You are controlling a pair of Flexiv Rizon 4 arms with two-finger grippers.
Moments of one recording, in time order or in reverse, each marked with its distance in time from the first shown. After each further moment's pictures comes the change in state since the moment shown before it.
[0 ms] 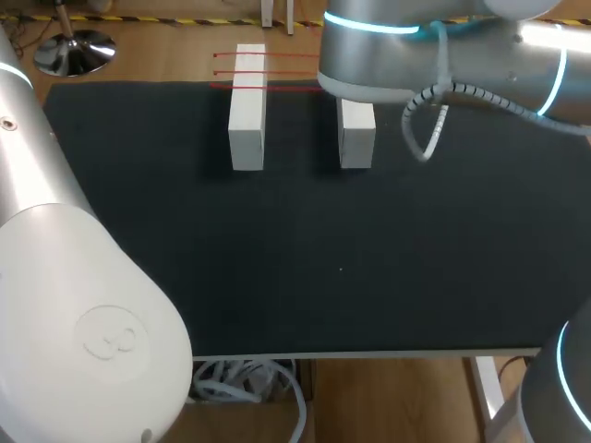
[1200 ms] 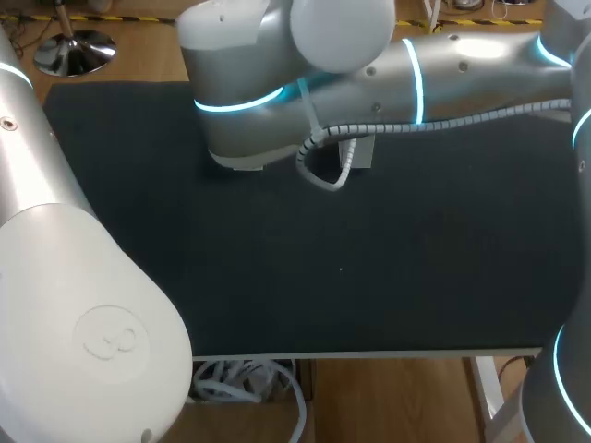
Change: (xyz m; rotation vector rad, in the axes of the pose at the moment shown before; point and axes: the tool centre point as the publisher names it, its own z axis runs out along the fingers) left arm 0.000 0.000 0.000 0.000 0.000 0.000; right arm 0.091 0.130 0.004 0.020 -0.029 -0.142
